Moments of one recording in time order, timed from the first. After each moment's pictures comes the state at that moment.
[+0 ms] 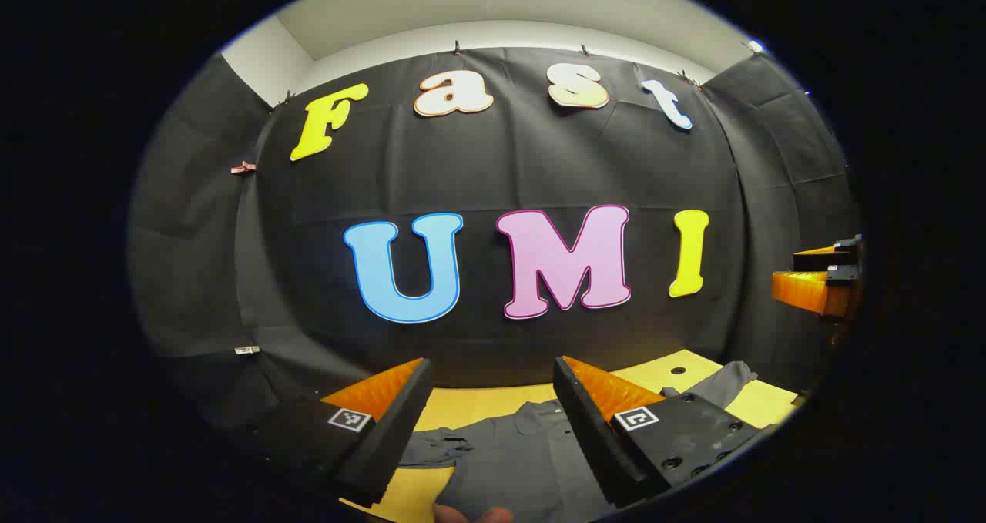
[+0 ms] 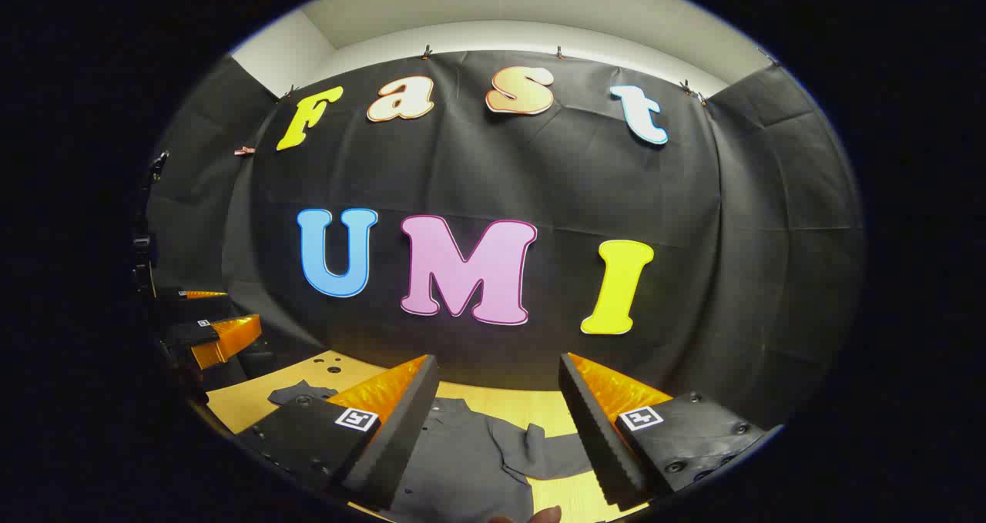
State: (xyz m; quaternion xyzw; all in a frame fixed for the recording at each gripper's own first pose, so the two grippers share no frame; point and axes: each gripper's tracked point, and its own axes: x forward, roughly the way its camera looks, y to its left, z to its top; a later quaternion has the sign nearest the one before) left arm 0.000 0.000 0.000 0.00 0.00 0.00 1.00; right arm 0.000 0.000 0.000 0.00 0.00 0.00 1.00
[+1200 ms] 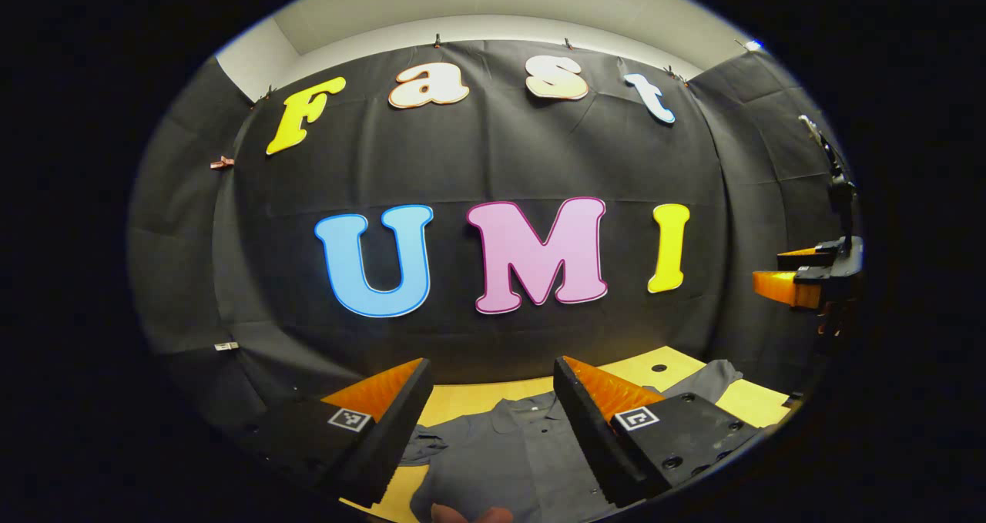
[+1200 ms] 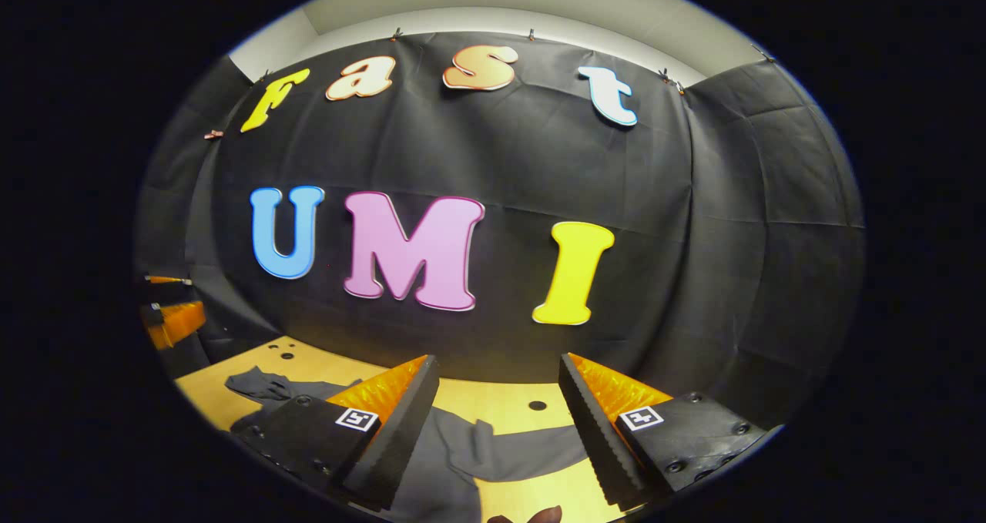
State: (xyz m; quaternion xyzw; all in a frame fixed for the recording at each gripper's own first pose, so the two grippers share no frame) left arm 0.015 -0.047 -0.006 0.00 0.01 -0.04 1.00; right arm 0.049 -0.116 -0.036 -0.03 0.03 -0.07 1.00
